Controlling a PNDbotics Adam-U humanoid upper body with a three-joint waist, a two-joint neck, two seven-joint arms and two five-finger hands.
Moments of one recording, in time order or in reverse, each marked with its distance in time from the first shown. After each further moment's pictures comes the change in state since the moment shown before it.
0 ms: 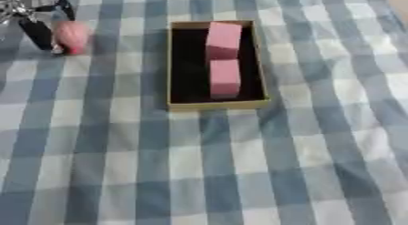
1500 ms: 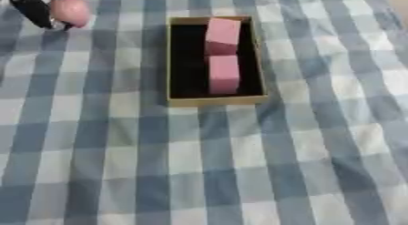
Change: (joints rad) left arm -0.002 0.010 -0.057 -0.189 0.147 0.007 -0.004; right arm 0.010 0.000 -0.007 0.008 0.000 0.005 -0.004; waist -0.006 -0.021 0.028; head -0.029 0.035
